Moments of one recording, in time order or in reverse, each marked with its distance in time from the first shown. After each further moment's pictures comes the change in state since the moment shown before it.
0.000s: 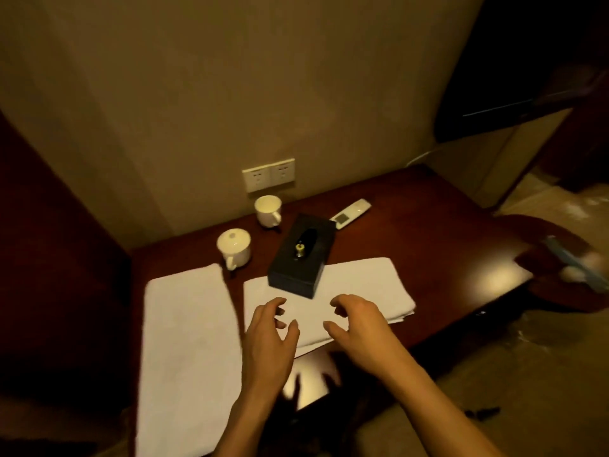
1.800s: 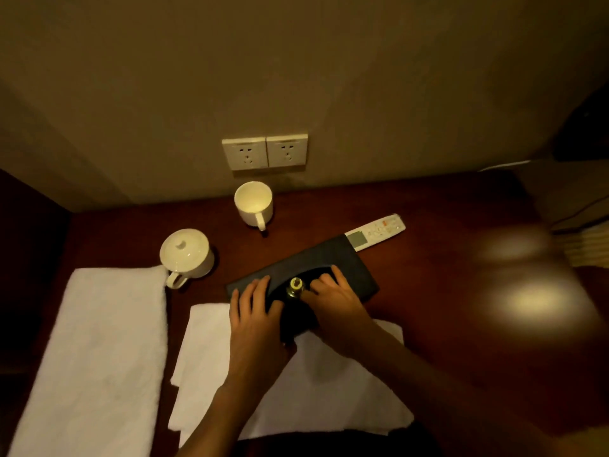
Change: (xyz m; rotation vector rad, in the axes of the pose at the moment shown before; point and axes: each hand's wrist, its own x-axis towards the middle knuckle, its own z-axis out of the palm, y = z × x) left_hand 0.208 -0.026 0.147 0.695 0.001 0.069; right_hand 0.291 0.098 0.003 -0.539 -0.340 -0.596
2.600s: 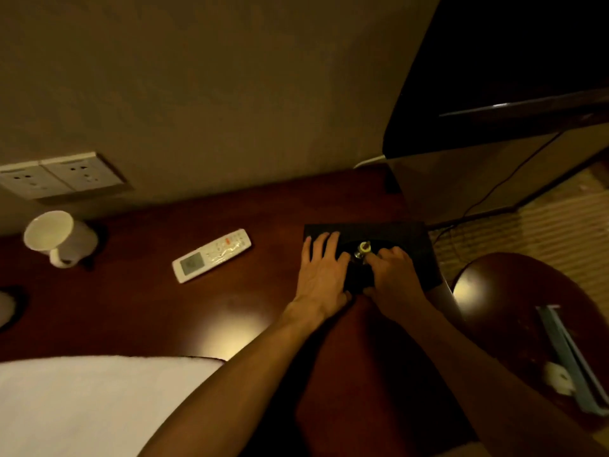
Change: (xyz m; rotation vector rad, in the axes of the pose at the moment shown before) left_hand 0.180 0.395 0.136 0.083 -0.156 0.397; right_hand -0.160 0.400 -0.015 0.053 0.060 0.490
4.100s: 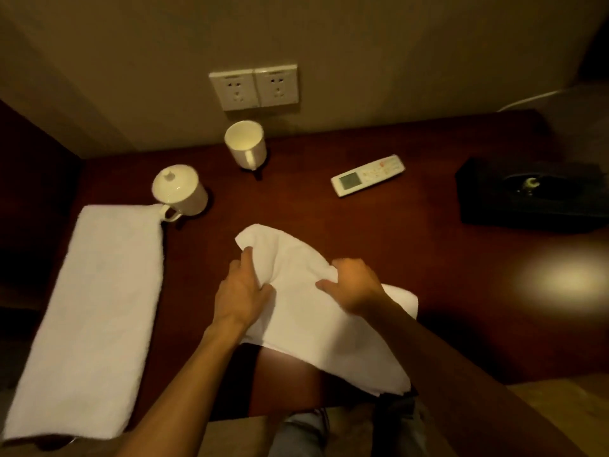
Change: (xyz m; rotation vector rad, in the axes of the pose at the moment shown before) left_hand -0.366 -0.263 -0.034 -0.349 -0.013 -0.787; right_hand -0.101 -0.360 0.102 0.405 -0.378 0.061
